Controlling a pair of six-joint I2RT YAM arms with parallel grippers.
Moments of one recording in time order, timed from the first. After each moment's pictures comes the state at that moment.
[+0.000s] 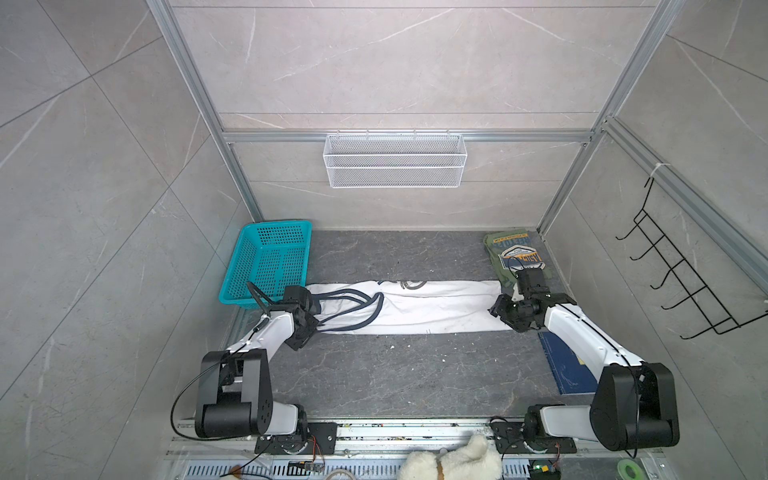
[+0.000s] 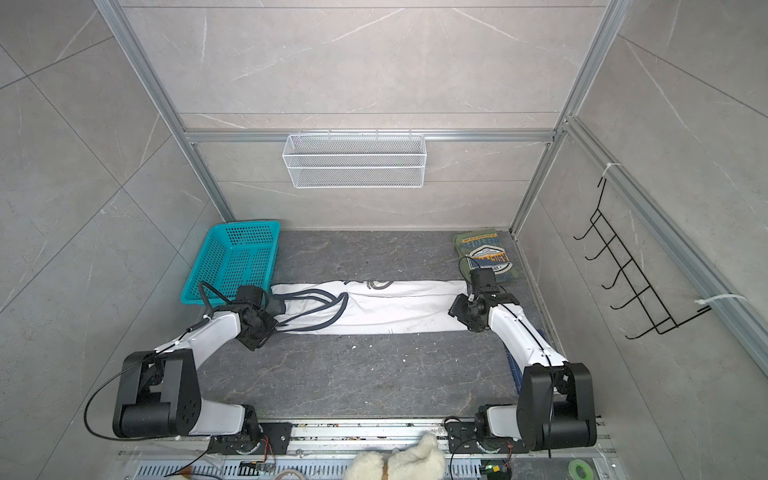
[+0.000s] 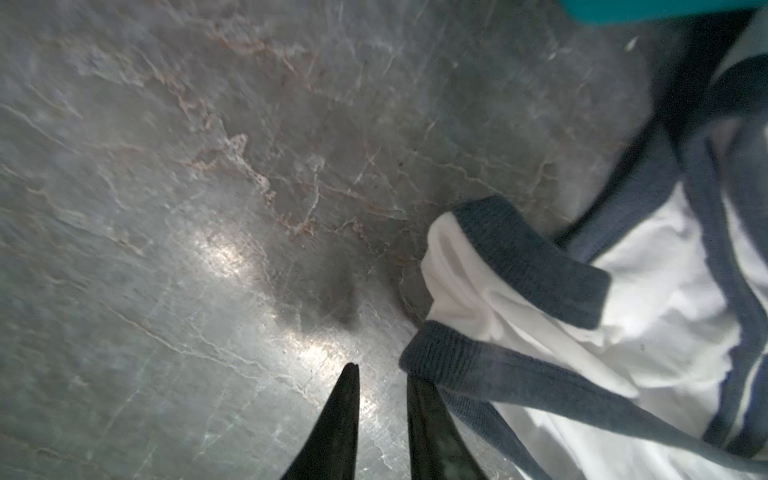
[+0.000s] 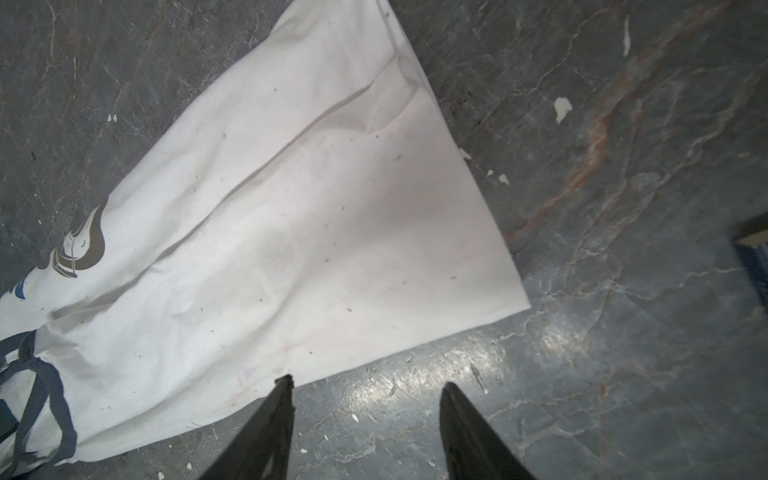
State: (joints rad) left arm 0.00 1.38 0.75 -0.60 -0.08 -0.88; right arm 0.05 1.35 0.88 -0.65 -0.13 0.58
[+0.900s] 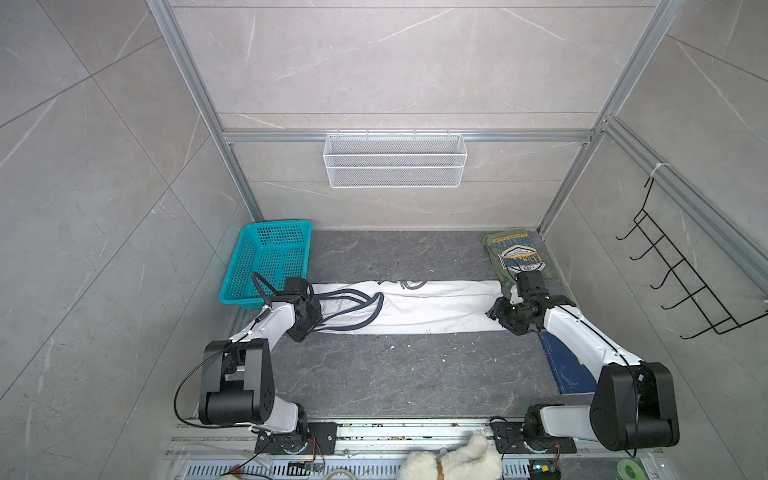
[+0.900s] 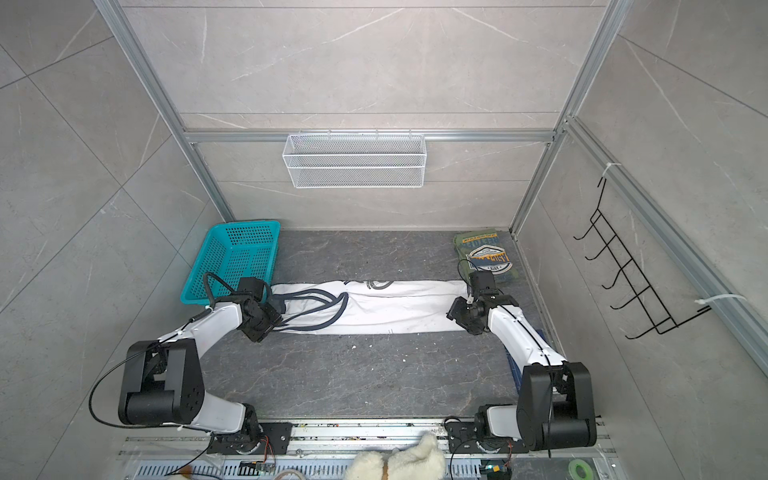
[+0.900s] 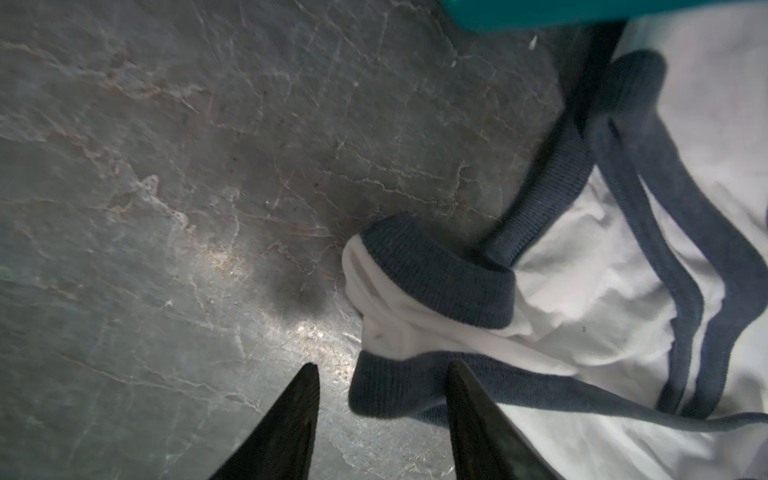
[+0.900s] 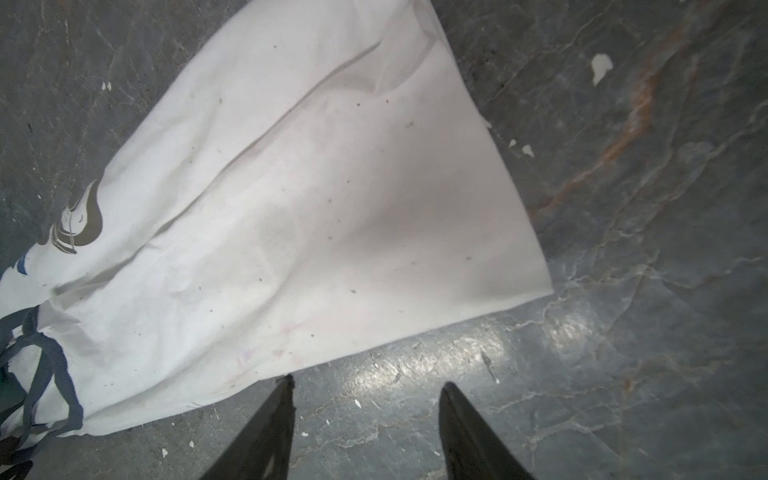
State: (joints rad) left arm 0.00 1.50 0.84 -0.62 -0.02 -0.82; right arm 0.05 1.36 0.85 -0.65 -0.18 0.57
